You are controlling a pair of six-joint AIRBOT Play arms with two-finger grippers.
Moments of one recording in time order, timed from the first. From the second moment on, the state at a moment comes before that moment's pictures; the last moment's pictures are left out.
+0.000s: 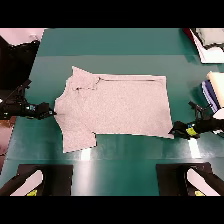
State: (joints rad) left arm 0.30 -1.03 0.77 0.94 -1.21 -1.22; right arm -0.31 -0.99 0.54 -1.16 1.26 1.44
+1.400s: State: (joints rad) left arm 0.30 -1.00 2.05 0.77 -1.34 -1.37; right arm -0.21 -0.69 1.60 -0.96 1.04 1.42
